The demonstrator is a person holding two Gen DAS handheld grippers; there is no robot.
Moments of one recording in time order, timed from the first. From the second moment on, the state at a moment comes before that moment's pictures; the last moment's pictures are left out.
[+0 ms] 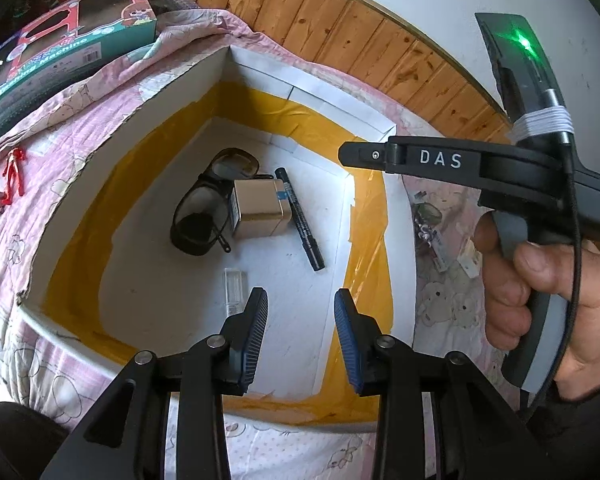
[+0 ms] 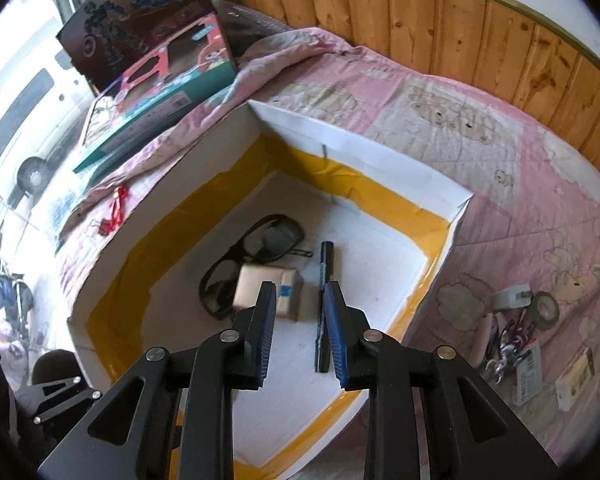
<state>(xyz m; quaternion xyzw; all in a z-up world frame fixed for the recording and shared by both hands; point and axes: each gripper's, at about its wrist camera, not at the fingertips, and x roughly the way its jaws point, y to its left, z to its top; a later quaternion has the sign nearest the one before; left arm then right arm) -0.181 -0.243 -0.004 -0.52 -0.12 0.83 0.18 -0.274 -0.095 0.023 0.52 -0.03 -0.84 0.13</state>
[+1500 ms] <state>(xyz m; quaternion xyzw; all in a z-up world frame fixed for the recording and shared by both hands) -0.093 -0.170 0.070 -0.47 0.00 0.86 0.19 -0.115 -0.025 0.049 0.47 -0.11 -0.85 0.19</state>
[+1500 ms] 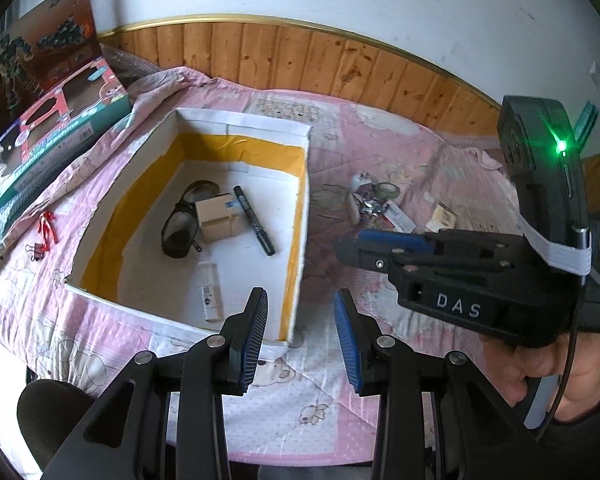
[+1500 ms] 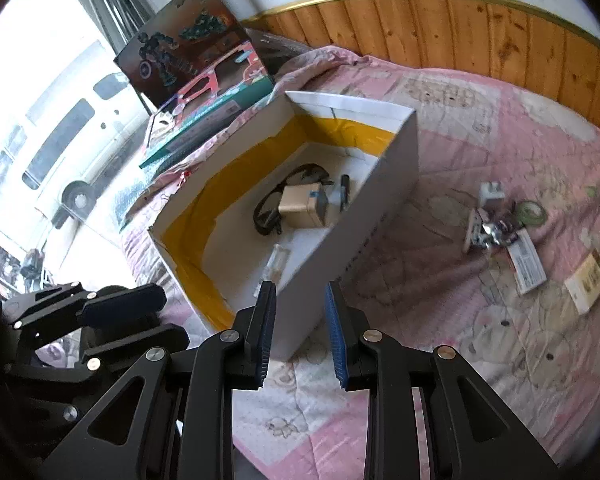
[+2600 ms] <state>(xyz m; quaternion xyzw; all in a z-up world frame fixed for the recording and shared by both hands) -0.164 0.027 0.009 -0.53 0.02 0.81 0.26 -0.101 0.243 -0.032 0.44 -0.29 -0.85 -0.02</state>
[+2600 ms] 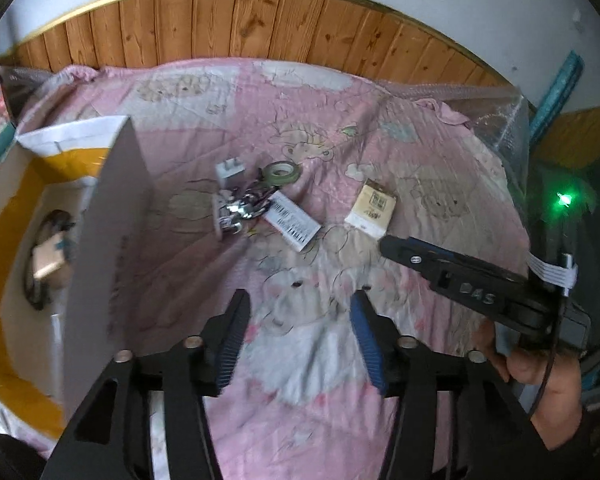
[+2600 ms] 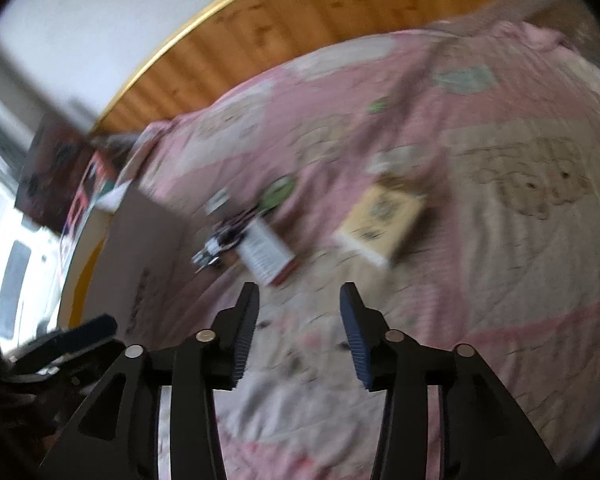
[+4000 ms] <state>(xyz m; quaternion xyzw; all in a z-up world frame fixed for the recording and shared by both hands) -0.222 0.050 -0.089 -0.55 0.00 0.81 0.20 -0.165 0.268 -0.091 0.46 -0.30 -0.83 -0.05</state>
